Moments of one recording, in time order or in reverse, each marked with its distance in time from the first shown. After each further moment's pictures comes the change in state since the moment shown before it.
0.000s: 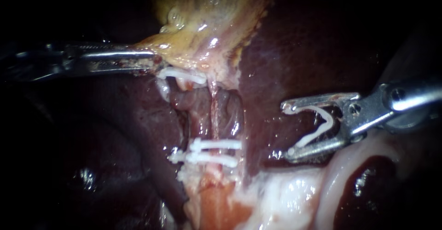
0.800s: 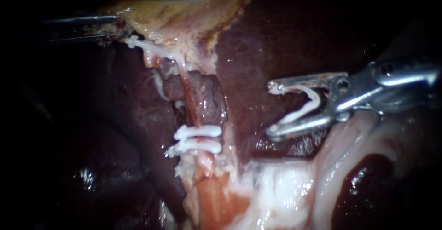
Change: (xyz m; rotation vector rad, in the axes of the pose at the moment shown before) right arm 0.004 0.004 0.002 0.013 0.037 0.196; left arm 0.007 0.001 -0.006 0.012 0.036 -0.014
